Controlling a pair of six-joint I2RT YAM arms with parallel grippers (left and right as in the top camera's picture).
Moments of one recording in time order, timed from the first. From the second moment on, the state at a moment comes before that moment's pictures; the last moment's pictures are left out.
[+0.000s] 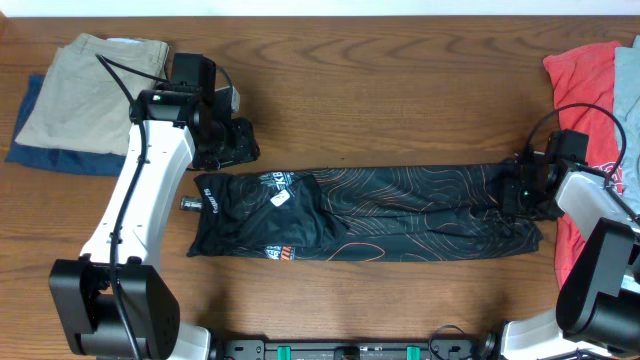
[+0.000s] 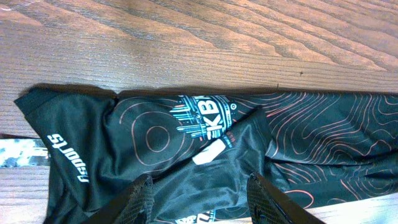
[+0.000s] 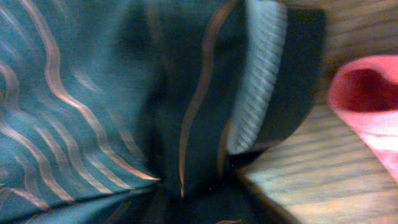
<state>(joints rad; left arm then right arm) -0.09 1.66 1.40 -1.07 0.27 -0.25 -0.31 1.71 0.89 -0.59 -0.08 -0.11</state>
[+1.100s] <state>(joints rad) -0.09 1.66 1.40 -1.07 0.27 -0.25 0.01 1.79 1.35 -1.13 -0.10 0.03</state>
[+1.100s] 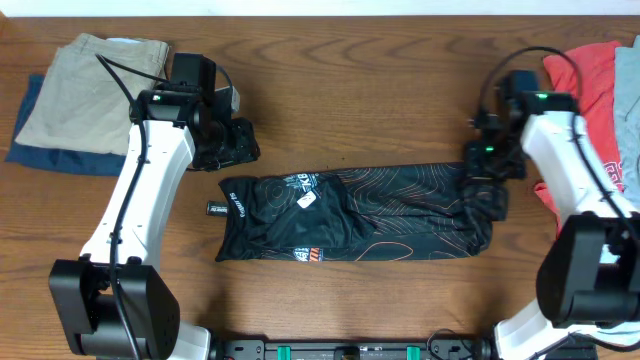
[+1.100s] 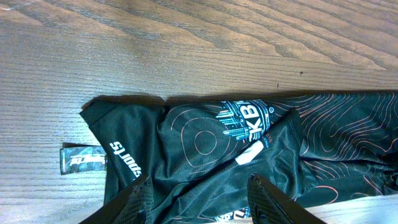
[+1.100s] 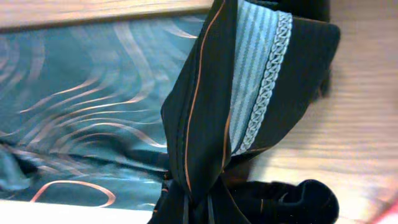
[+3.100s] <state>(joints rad) -0.09 1.66 1.40 -1.07 0.27 -0.25 0.47 1.79 1.09 -0.99 -0.10 0.16</state>
